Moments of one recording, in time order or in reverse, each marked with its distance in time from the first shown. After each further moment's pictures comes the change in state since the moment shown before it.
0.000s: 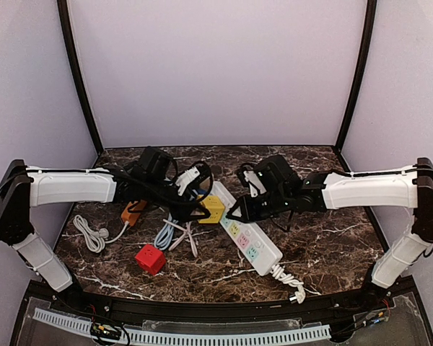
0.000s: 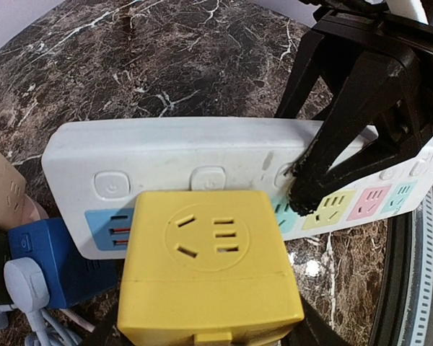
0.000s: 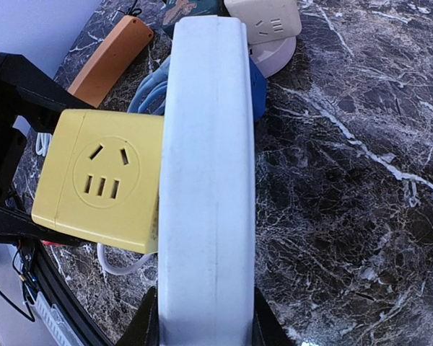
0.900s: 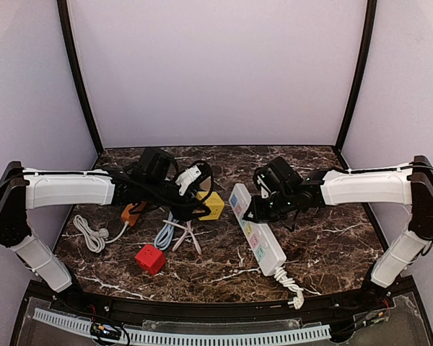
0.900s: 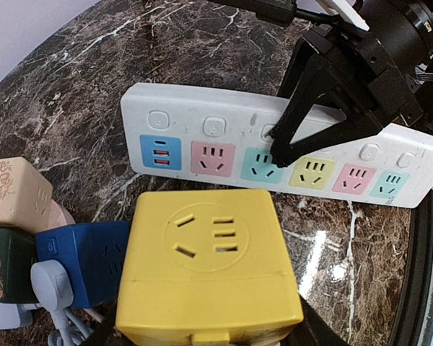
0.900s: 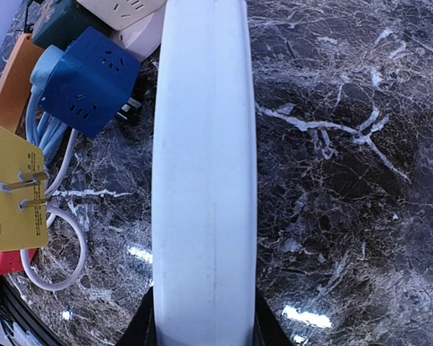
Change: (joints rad) left arm -0.046 -0.025 -0.008 0.021 -0.124 0.014; right arm -0.070 0.026 0.002 -0.148 0.100 0.101
